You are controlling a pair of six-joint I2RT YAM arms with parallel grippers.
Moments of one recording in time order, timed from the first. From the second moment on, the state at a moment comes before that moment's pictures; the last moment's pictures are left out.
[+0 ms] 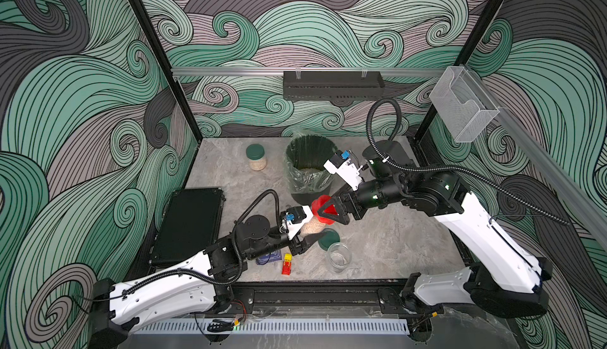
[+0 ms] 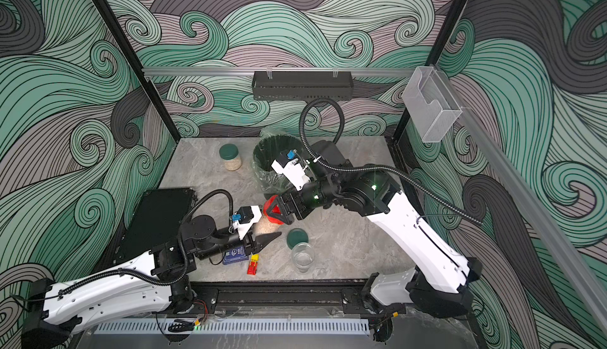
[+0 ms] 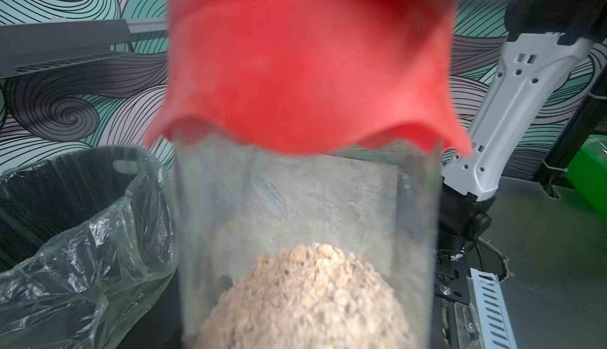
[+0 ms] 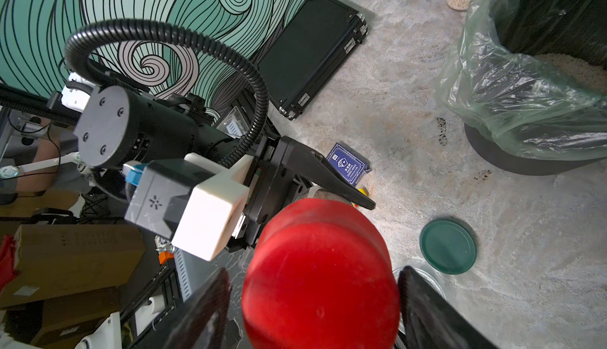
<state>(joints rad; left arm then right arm) -1.08 0.79 0.63 0.04 0.03 0.06 0.89 1.35 1.83 -1.25 -0.41 0.26</state>
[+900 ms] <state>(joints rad) -1.08 0.78 0.63 0.01 0.06 0.06 0.88 1.29 1.71 -1.15 -0.52 -0.06</state>
